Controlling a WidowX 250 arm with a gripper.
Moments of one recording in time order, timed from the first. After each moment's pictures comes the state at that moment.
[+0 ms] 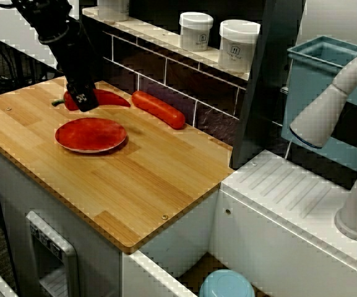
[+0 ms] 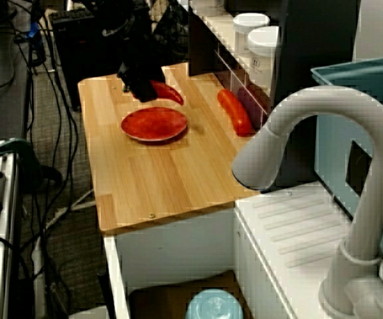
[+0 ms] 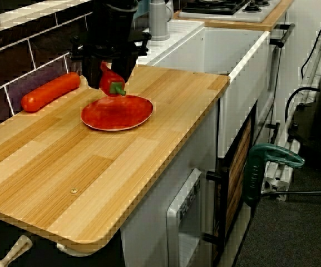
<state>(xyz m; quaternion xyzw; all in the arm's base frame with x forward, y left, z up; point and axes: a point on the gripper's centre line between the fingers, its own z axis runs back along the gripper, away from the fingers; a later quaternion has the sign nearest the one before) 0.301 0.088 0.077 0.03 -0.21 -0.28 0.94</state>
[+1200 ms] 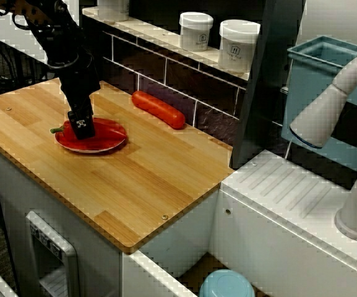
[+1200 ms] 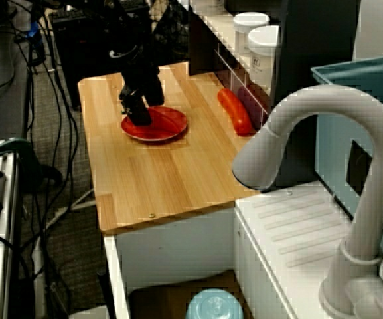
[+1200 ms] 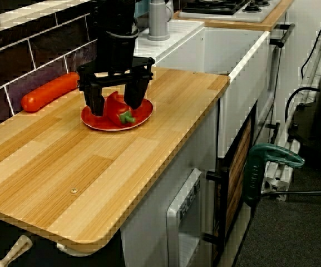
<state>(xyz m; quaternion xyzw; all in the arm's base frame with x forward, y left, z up) 0.293 0.091 0.043 0.03 -0.14 -0.29 0.95</state>
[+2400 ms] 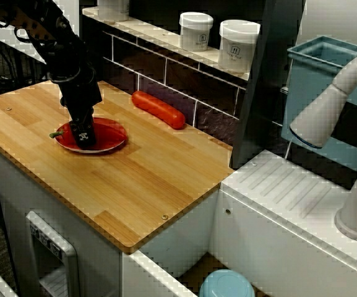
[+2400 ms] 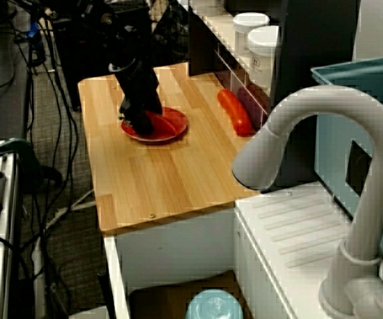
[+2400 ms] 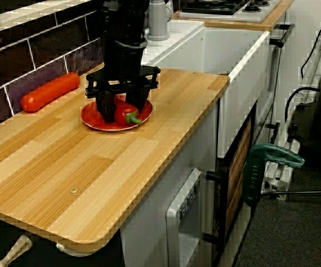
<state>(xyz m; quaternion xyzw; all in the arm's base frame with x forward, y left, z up) 0.289 0.084 0.028 0.05 -0.14 -0.28 0.95</state>
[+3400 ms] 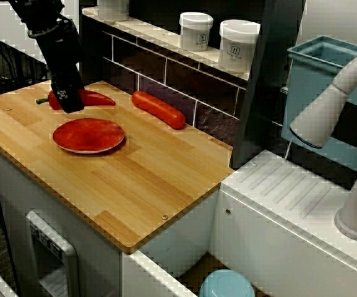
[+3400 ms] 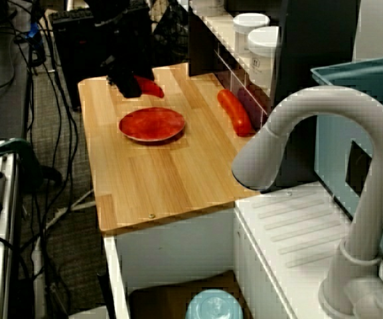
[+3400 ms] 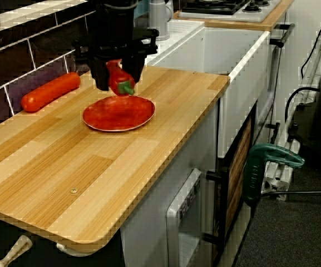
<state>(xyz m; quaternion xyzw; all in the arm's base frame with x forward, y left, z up) 0.284 0.099 0.085 -0.02 -0.17 -0.36 0.92</state>
